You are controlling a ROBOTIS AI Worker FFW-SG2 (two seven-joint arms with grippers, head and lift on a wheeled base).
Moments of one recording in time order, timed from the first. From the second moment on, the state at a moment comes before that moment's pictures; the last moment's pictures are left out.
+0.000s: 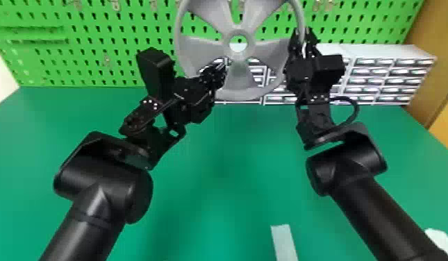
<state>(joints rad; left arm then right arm) -0.28 0.16 -0.31 -1.74 0.23 0.16 -0.30 -0.59 -0.12 0.37 -1.07 0.01 -0.52 -0.36</state>
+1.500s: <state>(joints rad) -0.39 0.16 -0.39 -1.58 0.07 0.01 -0.15 -0.58 -0.12 0.44 -1.08 0.00 -0.54 -0.36</state>
